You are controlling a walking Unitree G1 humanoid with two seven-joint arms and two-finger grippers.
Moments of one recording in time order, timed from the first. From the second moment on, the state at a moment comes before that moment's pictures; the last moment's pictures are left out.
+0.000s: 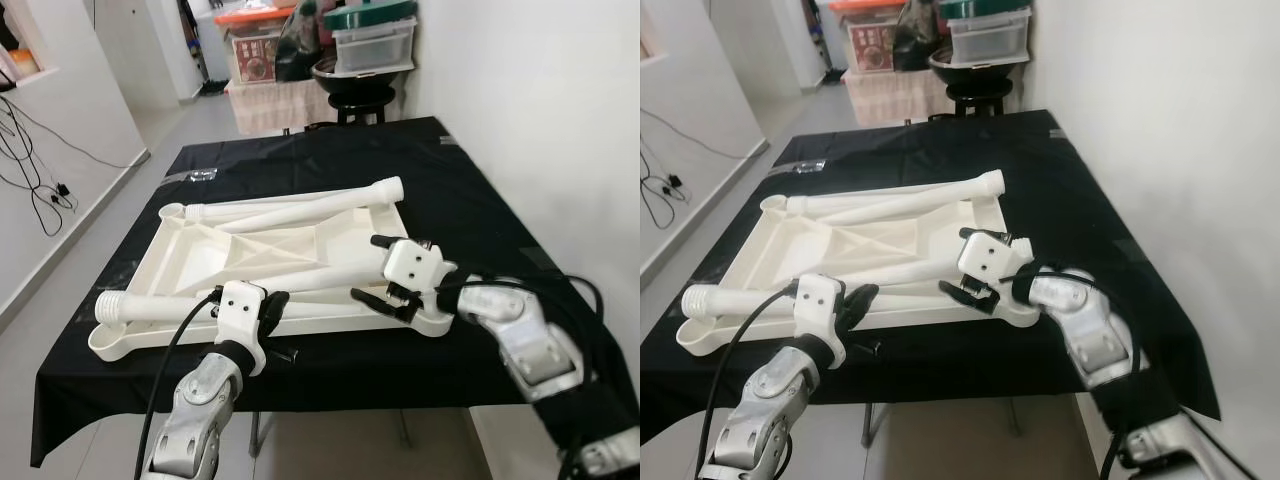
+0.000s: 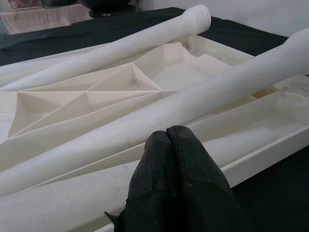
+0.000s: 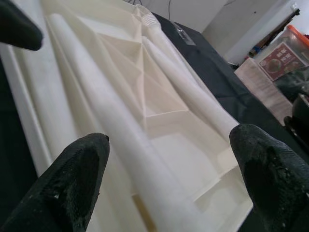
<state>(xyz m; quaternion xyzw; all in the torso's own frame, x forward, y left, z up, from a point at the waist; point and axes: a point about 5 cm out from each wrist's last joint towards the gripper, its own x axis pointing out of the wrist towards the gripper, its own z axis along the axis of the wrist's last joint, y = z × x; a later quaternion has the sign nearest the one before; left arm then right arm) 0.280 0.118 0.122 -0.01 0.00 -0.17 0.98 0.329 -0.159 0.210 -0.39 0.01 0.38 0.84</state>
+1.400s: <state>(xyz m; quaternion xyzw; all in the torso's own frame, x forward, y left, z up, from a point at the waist) 0.265 0.110 0.109 -0.05 0.05 -0.21 0.98 0.396 -0.111 0.195 -0.53 0.31 0.37 0.70</state>
